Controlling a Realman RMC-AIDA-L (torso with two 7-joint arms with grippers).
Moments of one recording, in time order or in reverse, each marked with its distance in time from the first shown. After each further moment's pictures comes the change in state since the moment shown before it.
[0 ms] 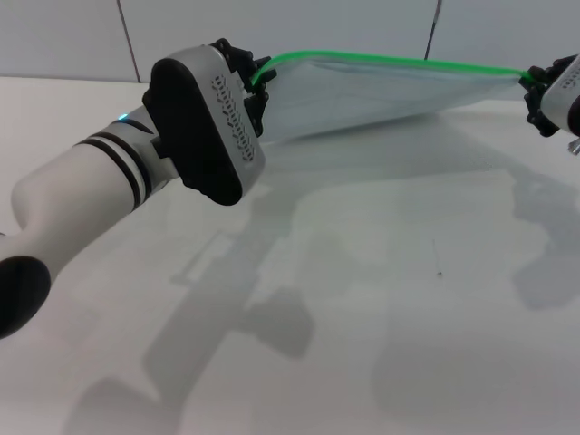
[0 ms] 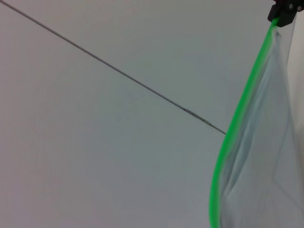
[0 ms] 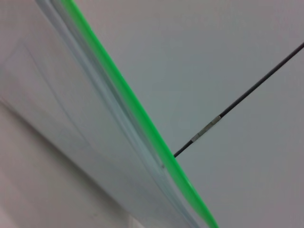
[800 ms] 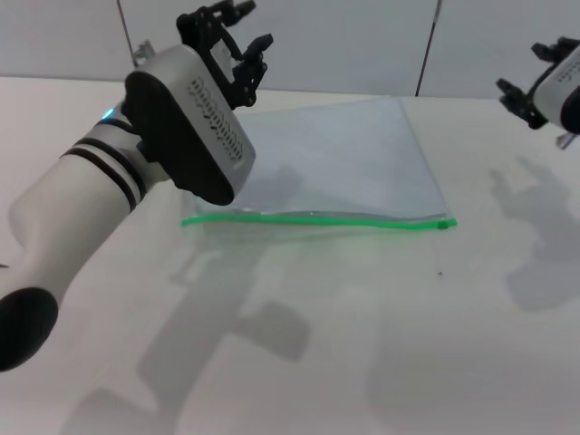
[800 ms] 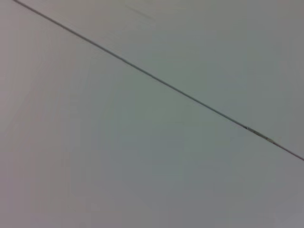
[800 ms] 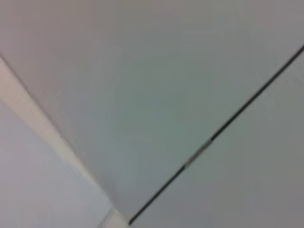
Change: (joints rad) left arm 0.022 -0.026 0.023 -0.082 -0.039 0.289 0.053; right arm -0.026 0.006 -0.063 -0.021 -0.009 -0.086 0.092
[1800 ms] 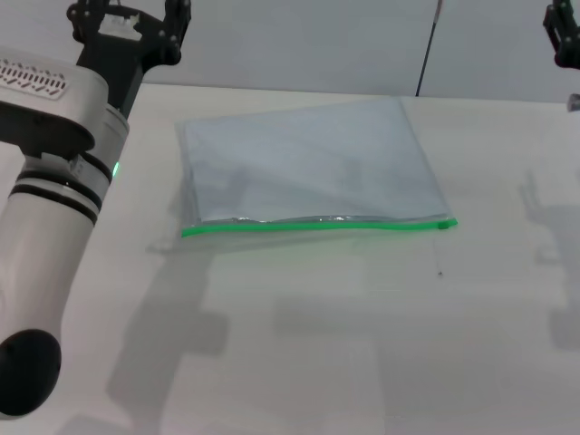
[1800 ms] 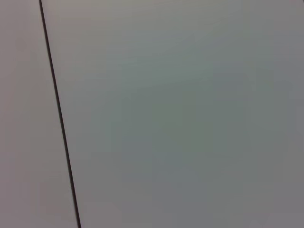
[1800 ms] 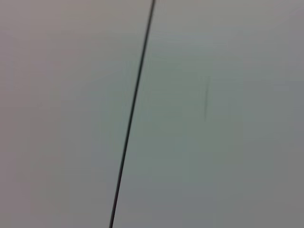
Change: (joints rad) left arm 0.002 0.002 0.118 -0.180 -0.380 0.510 -0.536; right arm -0.105 -0.004 -0.459 0.140 0.500 -1.042 0.235
